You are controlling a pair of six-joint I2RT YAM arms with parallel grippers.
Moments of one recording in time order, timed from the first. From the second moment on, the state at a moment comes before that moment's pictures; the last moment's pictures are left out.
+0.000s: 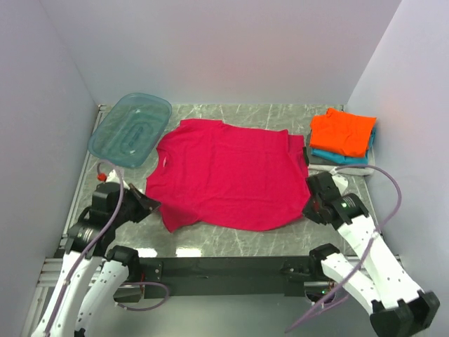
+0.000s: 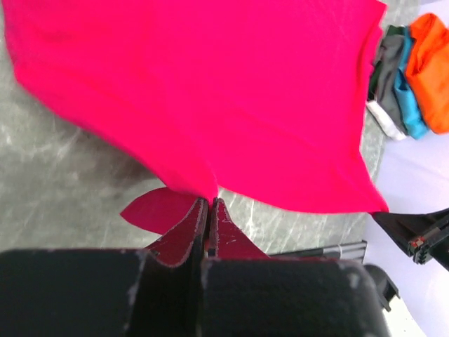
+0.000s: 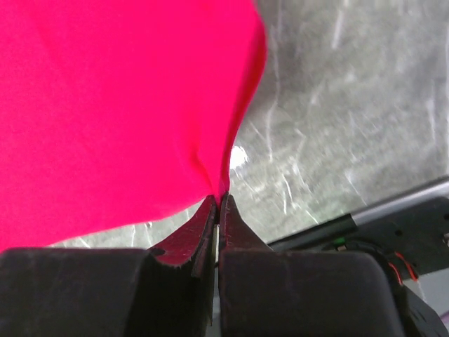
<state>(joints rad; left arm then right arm) -0.24 0.45 0.70 -0.87 0.16 -0.88 0.34 0.77 0.76 -1.13 0.29 0.85</state>
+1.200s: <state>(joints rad) -0.15 1.39 1.05 -0.29 0.08 -0.69 0.10 1.58 1.11 -0.70 0.29 0.55</state>
